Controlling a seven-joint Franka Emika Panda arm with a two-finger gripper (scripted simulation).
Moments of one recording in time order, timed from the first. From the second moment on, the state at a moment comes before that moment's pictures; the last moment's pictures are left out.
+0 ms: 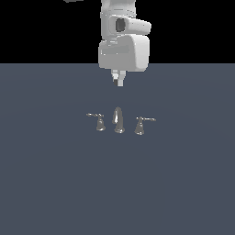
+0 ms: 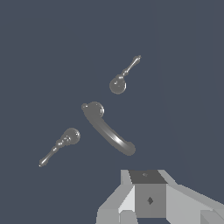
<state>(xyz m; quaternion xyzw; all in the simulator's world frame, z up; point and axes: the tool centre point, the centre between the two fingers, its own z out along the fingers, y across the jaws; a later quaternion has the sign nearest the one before) -0.030 -0.002 0.235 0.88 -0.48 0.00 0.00</state>
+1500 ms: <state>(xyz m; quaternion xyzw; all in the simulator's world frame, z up) 0.069 -0.138 0.078 0.65 -0.76 0.00 0.00</state>
